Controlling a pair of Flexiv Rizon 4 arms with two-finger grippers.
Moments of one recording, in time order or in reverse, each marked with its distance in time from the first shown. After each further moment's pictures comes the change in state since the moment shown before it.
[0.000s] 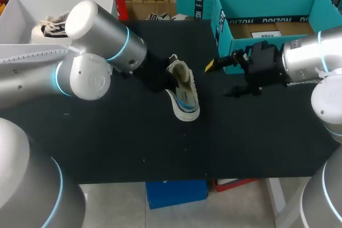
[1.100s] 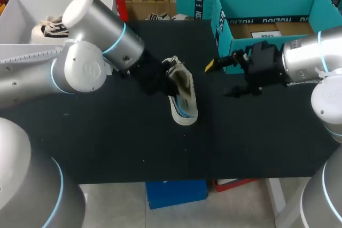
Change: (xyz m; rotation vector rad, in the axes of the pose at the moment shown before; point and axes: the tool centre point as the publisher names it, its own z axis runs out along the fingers) left arm 0.006 -0.036 -0.010 0.181 0.019 0.054; right arm 0.000 0.000 0.000 0.000 0.000 0.000
